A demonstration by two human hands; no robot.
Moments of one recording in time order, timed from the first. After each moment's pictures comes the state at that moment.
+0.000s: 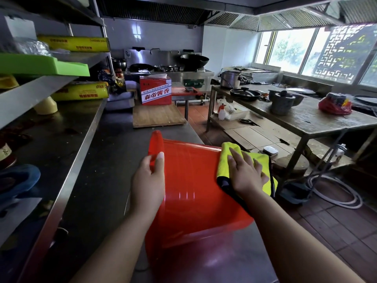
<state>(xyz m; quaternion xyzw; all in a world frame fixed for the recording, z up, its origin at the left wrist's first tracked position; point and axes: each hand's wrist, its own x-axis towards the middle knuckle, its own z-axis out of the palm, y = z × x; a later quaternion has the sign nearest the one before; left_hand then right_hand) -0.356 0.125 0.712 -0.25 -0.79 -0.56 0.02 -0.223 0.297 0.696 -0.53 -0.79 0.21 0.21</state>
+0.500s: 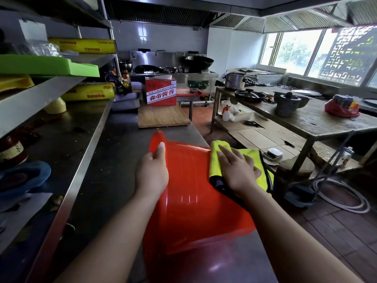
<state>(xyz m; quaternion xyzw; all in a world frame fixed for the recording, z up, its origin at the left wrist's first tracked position) -0.360 0.127 0.740 -0.21 -0.79 -0.58 -0.03 -0.239 0.274 0.718 -0.47 -0.83 0.22 0.20</state>
